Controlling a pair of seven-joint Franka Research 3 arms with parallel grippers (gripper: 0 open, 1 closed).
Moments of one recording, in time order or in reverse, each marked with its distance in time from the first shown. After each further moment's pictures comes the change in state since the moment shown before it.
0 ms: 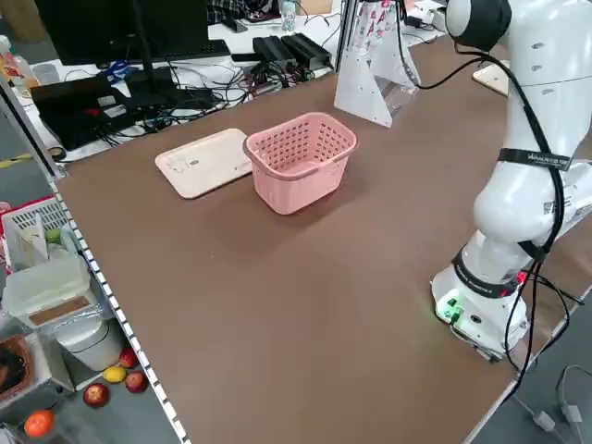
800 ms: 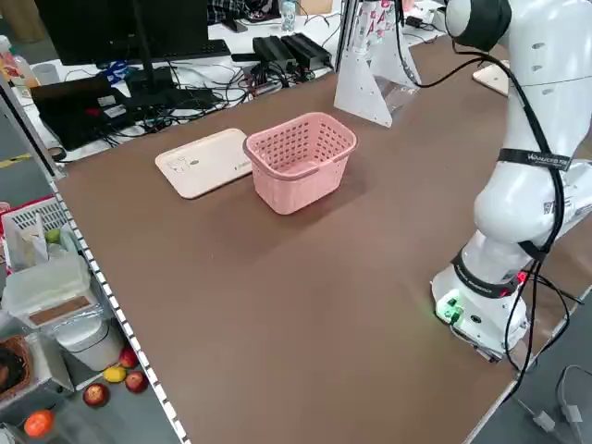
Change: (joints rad) left arm 0.001 -0.001 0.002 -0.007 0.059 0.027 -0.025; right arm 0.003 0.012 0.001 -0.001 0.000 0.045 0.002
